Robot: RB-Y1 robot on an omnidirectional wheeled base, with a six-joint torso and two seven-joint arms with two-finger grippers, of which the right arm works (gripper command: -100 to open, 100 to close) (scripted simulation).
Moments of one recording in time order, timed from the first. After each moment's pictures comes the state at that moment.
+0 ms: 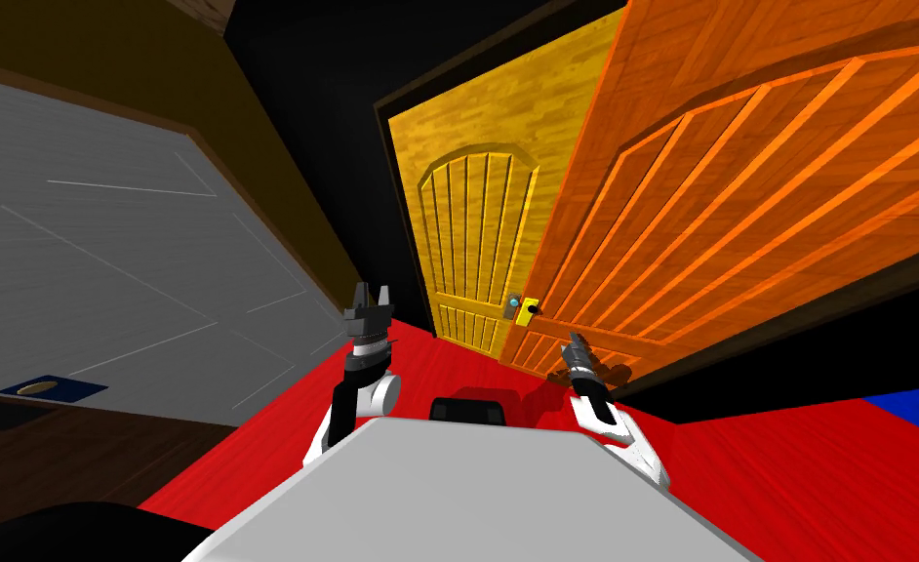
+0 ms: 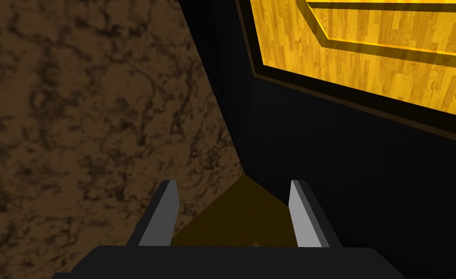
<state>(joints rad) 0.18 -0.13 -0.47 -1.33 0.34 -0.32 -0.47</state>
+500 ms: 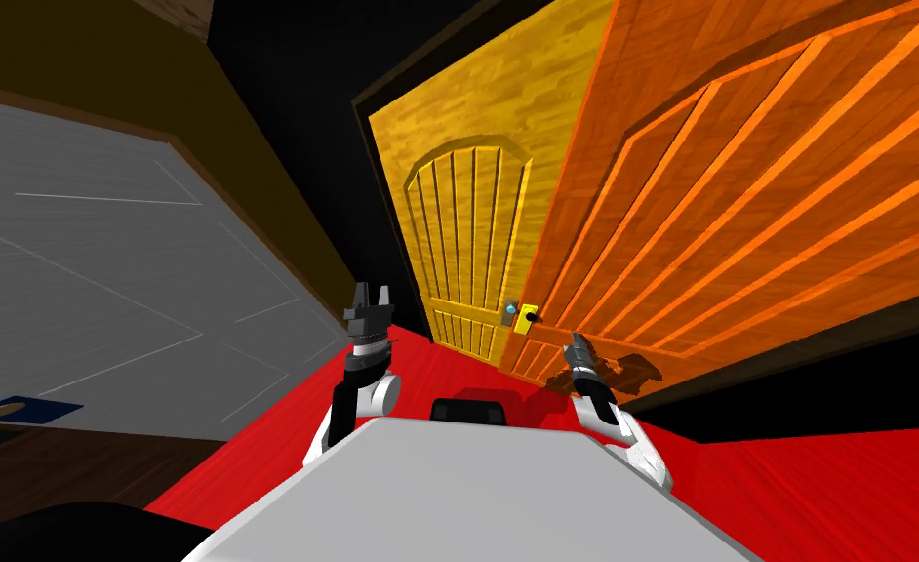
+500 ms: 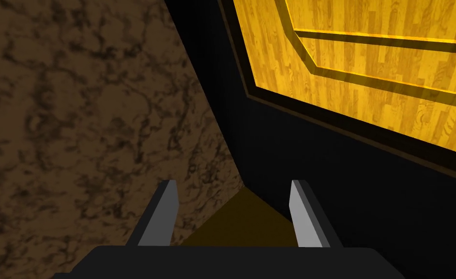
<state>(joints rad) 0.17 -0.13 -0.48 -1.32 0.33 -0.32 -0.47</state>
